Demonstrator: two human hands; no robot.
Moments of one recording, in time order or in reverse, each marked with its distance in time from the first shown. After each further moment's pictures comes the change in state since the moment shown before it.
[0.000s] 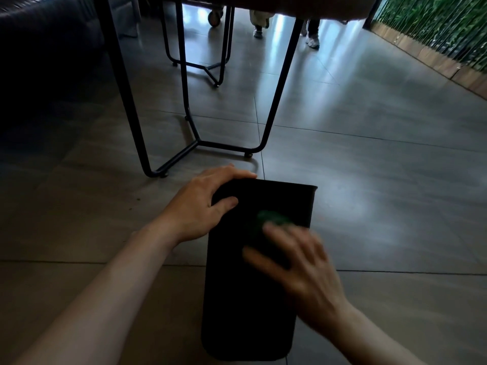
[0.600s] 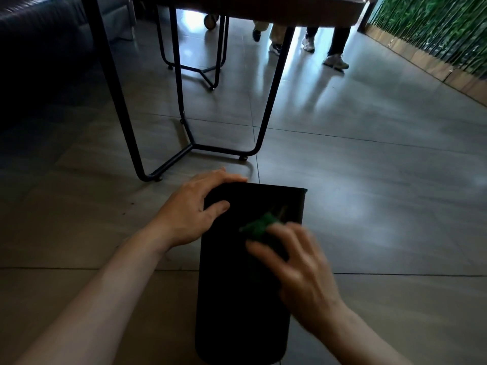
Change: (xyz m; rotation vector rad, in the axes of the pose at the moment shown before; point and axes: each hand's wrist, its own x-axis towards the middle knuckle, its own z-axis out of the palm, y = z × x) left_hand 0.005 -0.001 0.002 0.014 0.021 -0.009; right_hand 0.019 0.002 -0.018 0.097 -0.001 0.159
